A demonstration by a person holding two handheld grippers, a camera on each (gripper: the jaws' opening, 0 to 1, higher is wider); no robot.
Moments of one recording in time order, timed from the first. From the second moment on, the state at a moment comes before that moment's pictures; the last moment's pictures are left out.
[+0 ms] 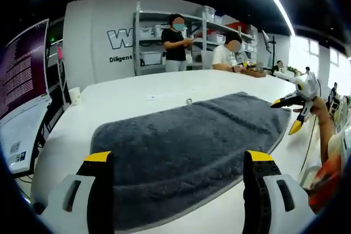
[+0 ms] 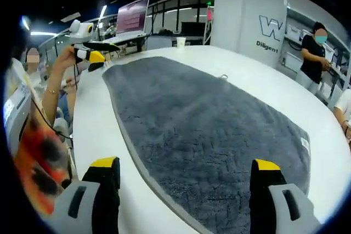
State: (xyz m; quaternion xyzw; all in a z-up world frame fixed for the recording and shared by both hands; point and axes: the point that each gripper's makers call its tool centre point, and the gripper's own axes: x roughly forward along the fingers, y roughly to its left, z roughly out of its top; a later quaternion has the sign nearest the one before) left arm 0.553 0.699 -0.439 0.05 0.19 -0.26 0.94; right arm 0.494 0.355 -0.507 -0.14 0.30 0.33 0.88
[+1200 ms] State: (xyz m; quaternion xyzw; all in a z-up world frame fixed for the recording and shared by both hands) left arm 0.547 0.780 -0.529 0.03 0.27 -0.14 0.95; right arm 0.490 0.356 -0.508 -0.15 0.30 0.33 0.88
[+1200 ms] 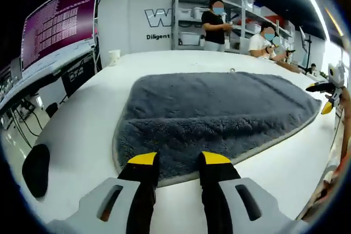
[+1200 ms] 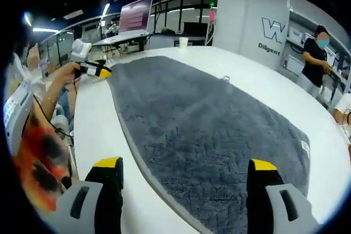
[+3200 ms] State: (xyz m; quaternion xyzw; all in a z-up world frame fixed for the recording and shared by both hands) left arm 0.516 0.766 -0.523 -0.02 0.27 -0.19 0.94; right arm 0.495 0.252 -0.515 -0.08 0.33 0.18 0.92
